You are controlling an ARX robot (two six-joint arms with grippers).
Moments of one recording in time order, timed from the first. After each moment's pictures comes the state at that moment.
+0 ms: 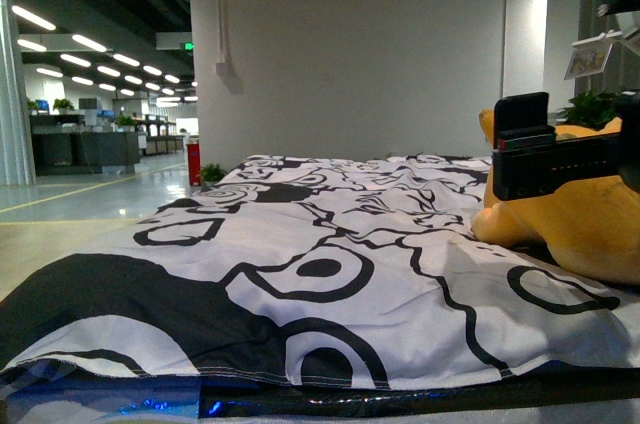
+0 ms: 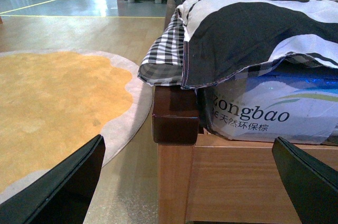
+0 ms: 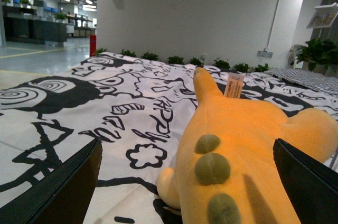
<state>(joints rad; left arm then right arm) 0.00 0.00 0.01 0.00 0.00 -0.01 0.25 1.52 0.76 1.05 0.24 -0.18</state>
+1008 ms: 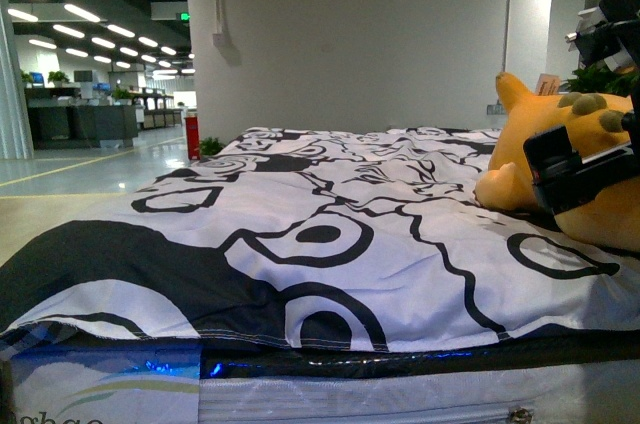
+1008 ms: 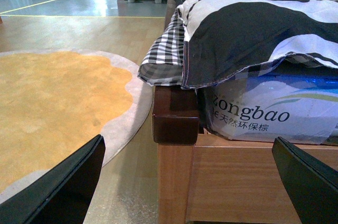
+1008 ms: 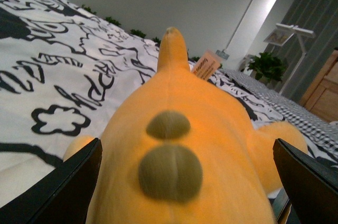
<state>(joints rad) 0.00 0.00 0.01 0.00 0.00 -0.01 0.11 1.64 0.85 0.99 0.22 -0.45</state>
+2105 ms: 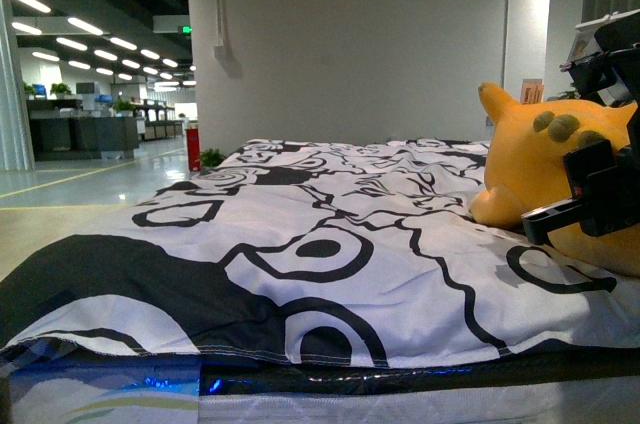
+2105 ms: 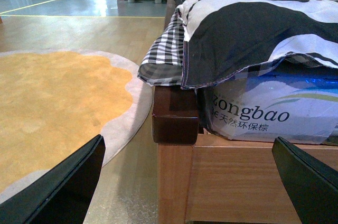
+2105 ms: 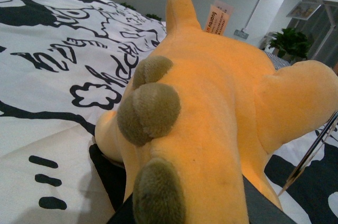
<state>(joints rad) 0.00 0.00 0.01 0.00 0.00 -0.01 0.16 1.58 0.79 0.93 0.24 -0.36</state>
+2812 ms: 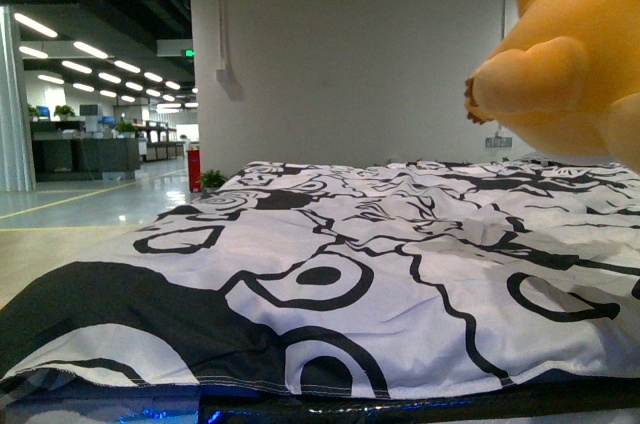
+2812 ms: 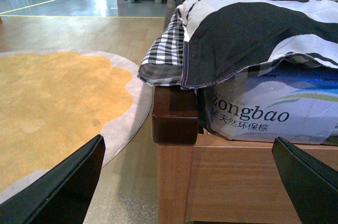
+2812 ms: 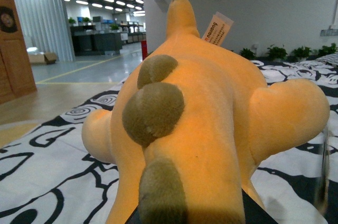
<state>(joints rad) 0.00 0.00 0.01 0.00 0.00 -0.01 -0.07 1.03 0.69 0.60 -0.26 0.12</state>
